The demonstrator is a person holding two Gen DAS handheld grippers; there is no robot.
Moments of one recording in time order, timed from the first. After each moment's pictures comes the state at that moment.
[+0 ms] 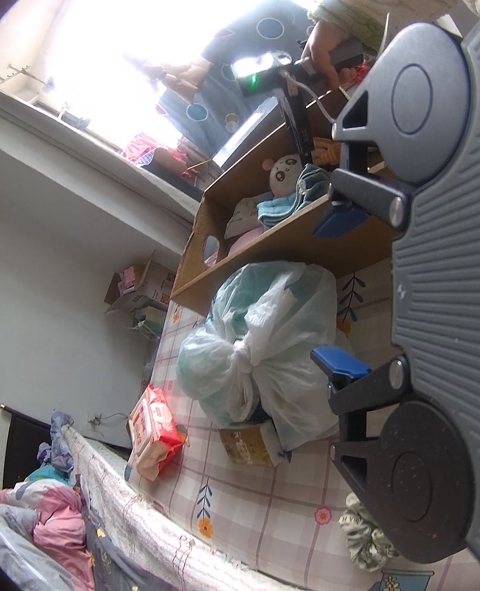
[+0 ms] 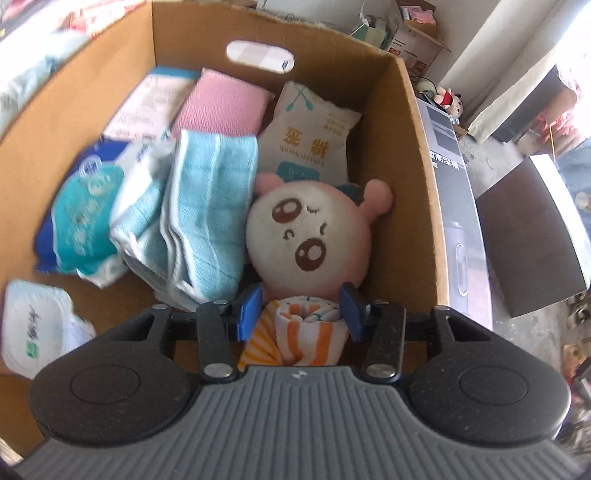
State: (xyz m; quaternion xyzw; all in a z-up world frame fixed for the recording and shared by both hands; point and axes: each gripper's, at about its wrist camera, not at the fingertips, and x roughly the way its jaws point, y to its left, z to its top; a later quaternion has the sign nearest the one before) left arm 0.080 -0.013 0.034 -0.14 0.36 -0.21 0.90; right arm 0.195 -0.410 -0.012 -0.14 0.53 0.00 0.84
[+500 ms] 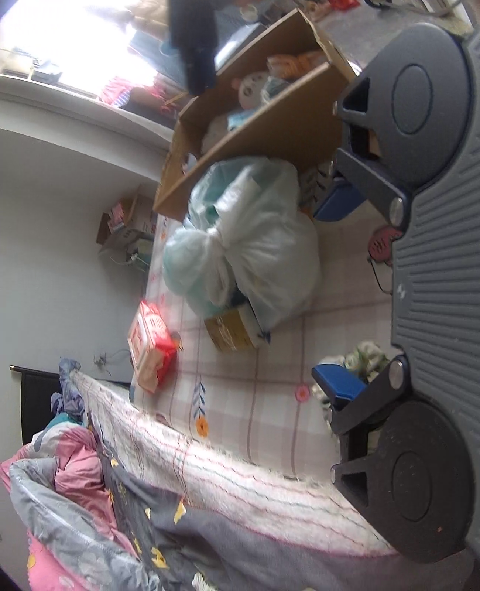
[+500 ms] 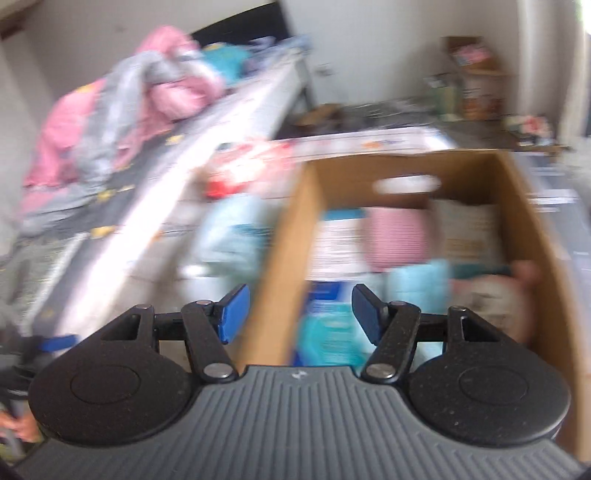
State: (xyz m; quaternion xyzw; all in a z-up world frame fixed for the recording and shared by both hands) left arm 0.055 0.037 0.020 -0.05 0.38 -0.11 0.92; right arm 0.168 -0.335 0.081 0.09 0.42 0.18 0.89
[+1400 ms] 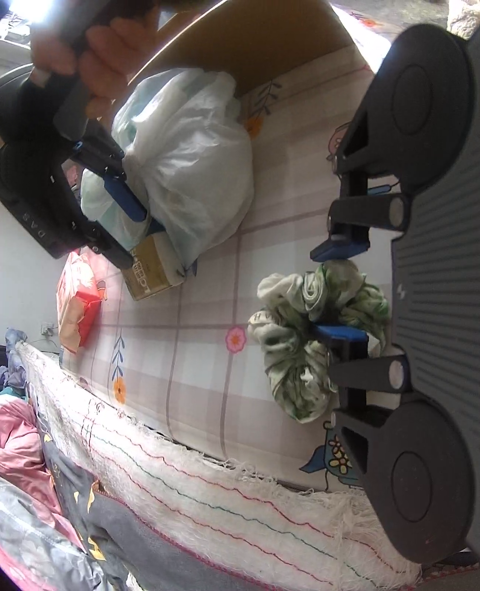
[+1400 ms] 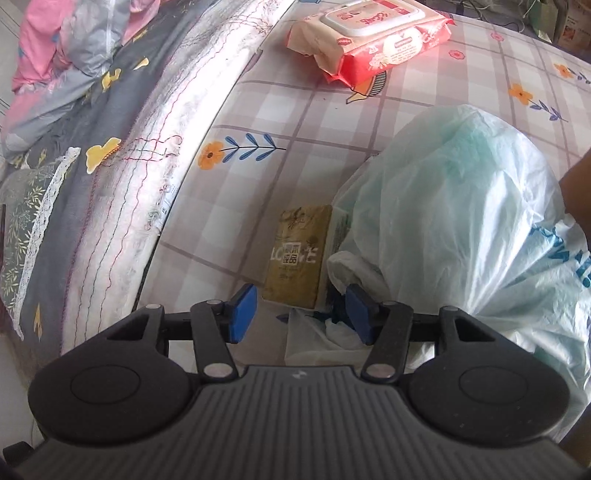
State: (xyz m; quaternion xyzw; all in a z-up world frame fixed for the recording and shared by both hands) left arm 0.087 0.074 -0.063 -0.05 0.45 -0.08 0.89; right arm 0.316 -0.056 -0.013 0.01 0.60 0.21 0.77
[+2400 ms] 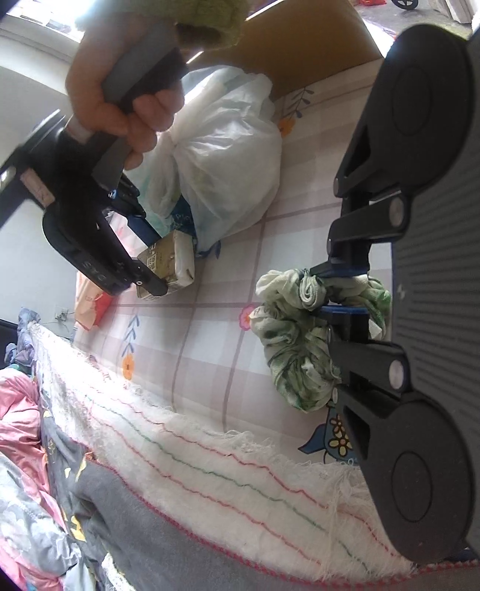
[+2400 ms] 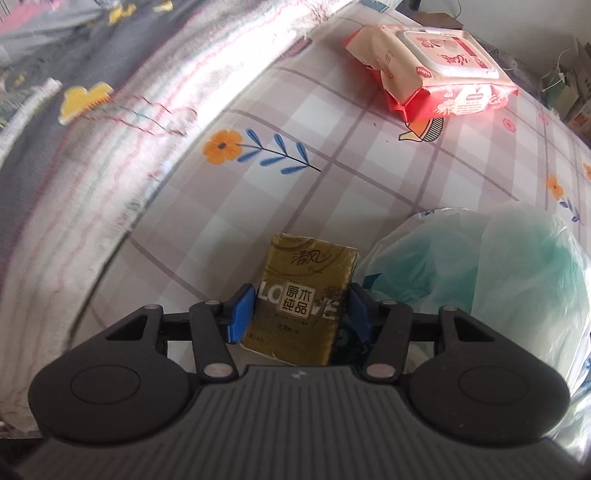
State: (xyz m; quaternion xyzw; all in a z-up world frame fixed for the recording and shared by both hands) left arm 0.083 0.096 -0.058 -0.11 0.42 -0.07 0.90; right arm 0.333 0.019 -0.035 -0.13 0.57 0.22 0.78
